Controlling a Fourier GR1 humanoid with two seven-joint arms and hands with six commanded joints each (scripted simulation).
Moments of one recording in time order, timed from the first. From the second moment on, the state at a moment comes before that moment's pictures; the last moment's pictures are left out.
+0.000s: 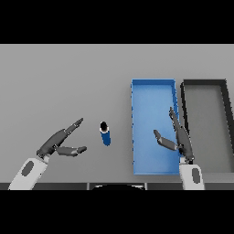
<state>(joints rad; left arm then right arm) -0.02 0.62 -0.42 -1.68 0.21 -0.20 -0.03 0.11 -0.16 0.07 -1.71 0.10 0.10 -0.10</state>
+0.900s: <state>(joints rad) -0.21 0.30 -0.58 -1.41 0.05 -0.18 -0.04 0.15 -0.15 0.07 -1.72 0.10 0.10 -0.12</state>
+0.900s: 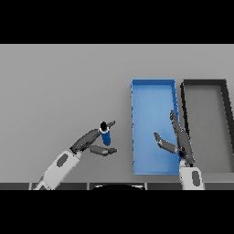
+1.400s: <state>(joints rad) -0.20 0.16 -0.54 -1.33 0.14 -0.16 -0.11 0.11 -0.15 0.06 -1.69 0.09 0.09 -0.11</state>
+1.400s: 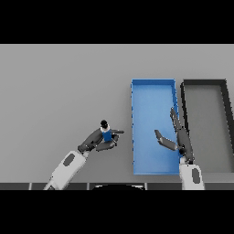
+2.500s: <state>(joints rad) -0.31 0.16 -0.61 -1.59 0.16 -0.14 -0.04 0.11 -0.17 0.06 -1.69 0.11 0.11 -0.12</state>
